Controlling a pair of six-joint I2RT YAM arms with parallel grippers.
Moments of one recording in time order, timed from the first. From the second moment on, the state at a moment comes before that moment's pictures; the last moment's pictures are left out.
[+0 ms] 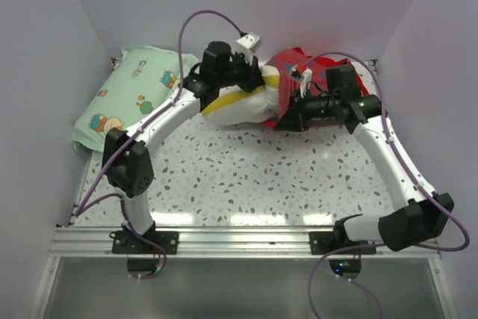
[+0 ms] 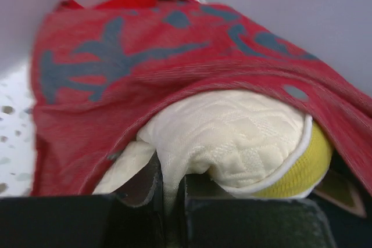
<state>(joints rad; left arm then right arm) -0.58 1.84 1.64 -0.13 0.46 -0.13 0.30 1.33 1.32 -0.77 -0.80 -0.04</state>
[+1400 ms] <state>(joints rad) -0.32 1.96 1.34 -0.15 0.75 0.41 0.03 1.25 1.23 -1.20 -0.66 -0.51</state>
